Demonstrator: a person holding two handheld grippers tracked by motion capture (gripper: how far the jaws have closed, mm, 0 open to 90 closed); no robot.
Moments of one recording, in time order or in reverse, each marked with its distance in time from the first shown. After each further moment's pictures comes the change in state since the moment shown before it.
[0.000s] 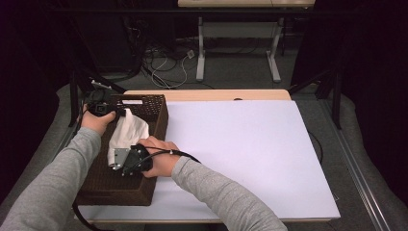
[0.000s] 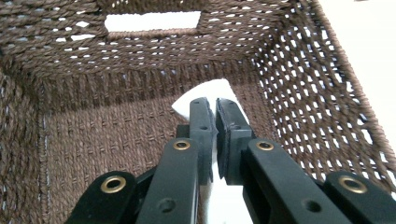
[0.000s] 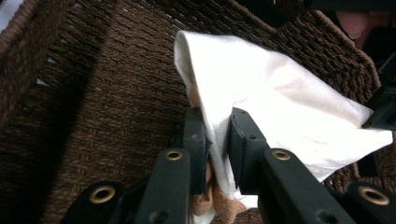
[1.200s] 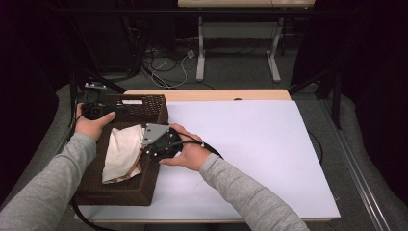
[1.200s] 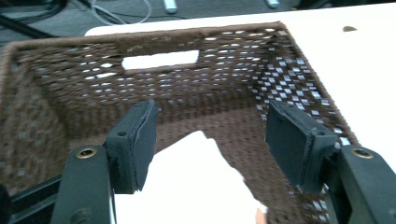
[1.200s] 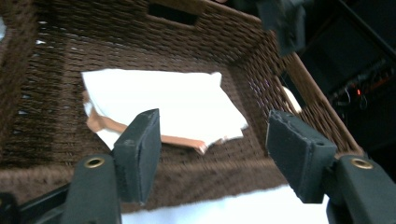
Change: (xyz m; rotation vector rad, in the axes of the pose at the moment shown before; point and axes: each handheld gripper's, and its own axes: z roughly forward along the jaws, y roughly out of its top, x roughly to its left) left arm -0.022 -0.013 -0.030 -0.167 0.031 0.078; right arm -0.030 -0.042 -0.077 -0.083 -0.156 0.326
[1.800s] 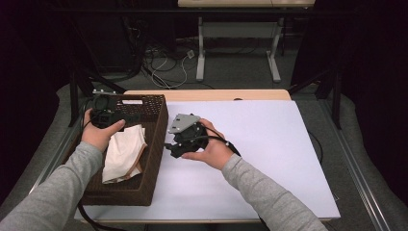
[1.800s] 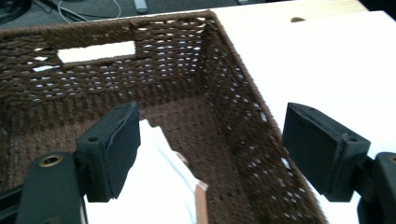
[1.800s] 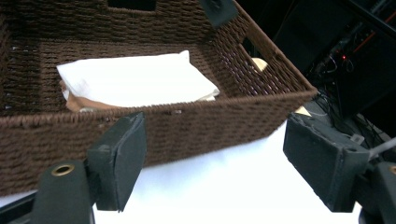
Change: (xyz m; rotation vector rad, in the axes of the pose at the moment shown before) left arm -0.046 -0.014 -0.019 0.001 -0.075 0.036; right arm -0.028 -0.034 -0.044 0.003 -0.052 0.157
